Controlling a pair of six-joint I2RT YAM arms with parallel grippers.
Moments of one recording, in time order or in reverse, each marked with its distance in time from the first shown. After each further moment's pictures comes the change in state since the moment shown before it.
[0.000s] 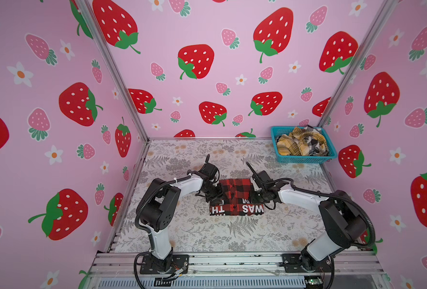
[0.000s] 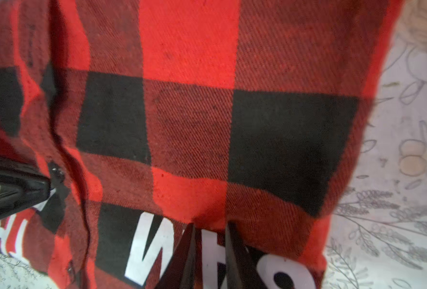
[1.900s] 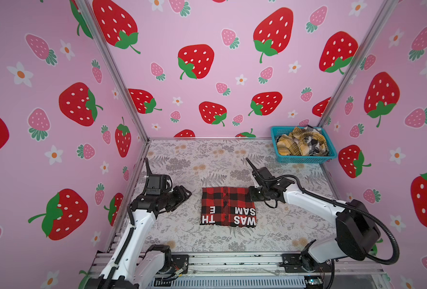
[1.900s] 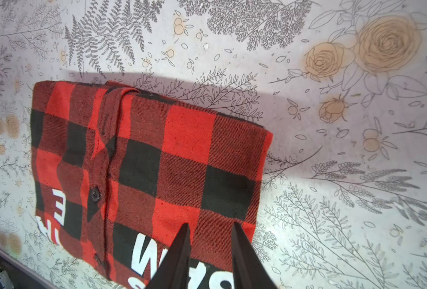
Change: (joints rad) left arm 0.497 -0.848 -0.370 -0.280 -0.089 0.115; right arm 0.063 -0.127 0.099 -0.171 0.036 0.052
